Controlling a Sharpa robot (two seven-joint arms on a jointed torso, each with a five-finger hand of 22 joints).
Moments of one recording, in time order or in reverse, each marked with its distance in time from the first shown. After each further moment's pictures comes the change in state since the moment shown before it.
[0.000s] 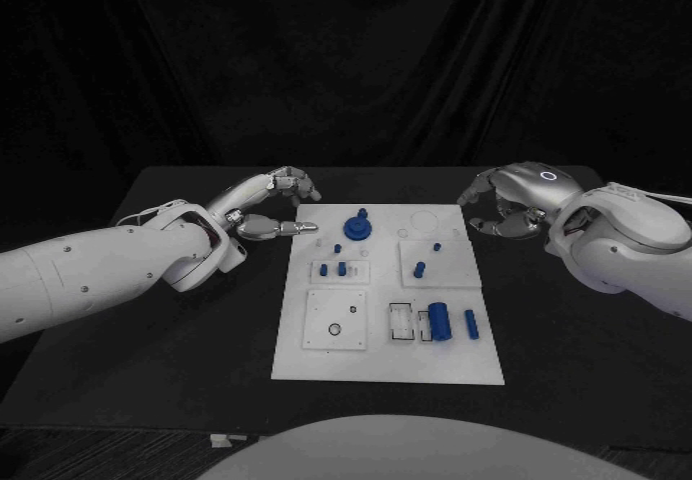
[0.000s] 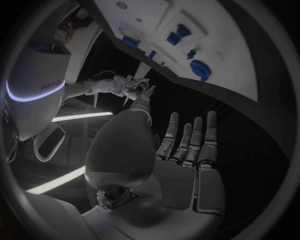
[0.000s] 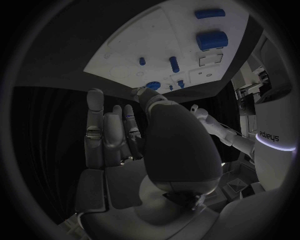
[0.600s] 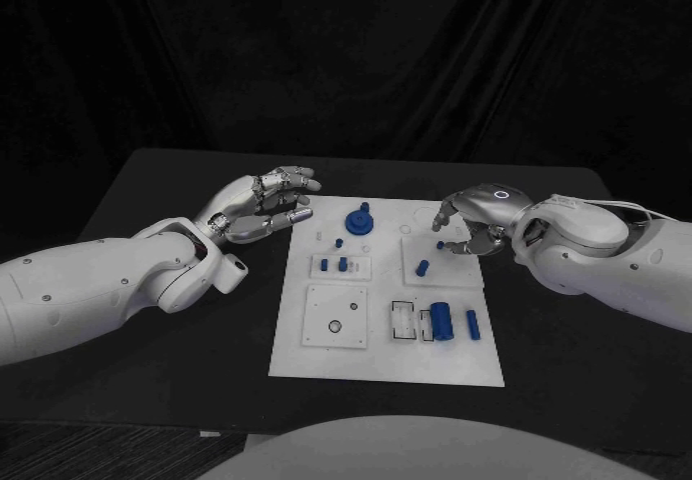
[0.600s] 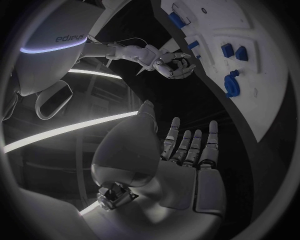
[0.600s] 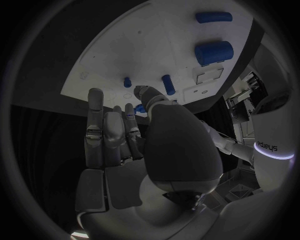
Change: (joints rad) left arm -0.002 -0.021 -0.001 0.112 0.310 0.171 0.092; left_hand 0.017 0.128 -0.094 0.000 0.028 -0.091 -0.016 0.006 -0.196 -0.080 -0.034 -0.147 -0.427 -0.121 -0.021 -0.284 -0.337 0.048 -0.113 0.060 -0.210 -0.234; right arm -0.060 0.047 0.000 -0.042 -0.040 0.093 0.009; right_hand -0.022 0.014 -0.061 0.006 -0.016 0.019 0.004 0.045 0.073 -0.021 0.000 0.043 0.011 -0.023 0.002 -0.019 -0.019 0.000 -0.019 0.005 -0.069 0.000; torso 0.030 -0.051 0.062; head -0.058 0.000
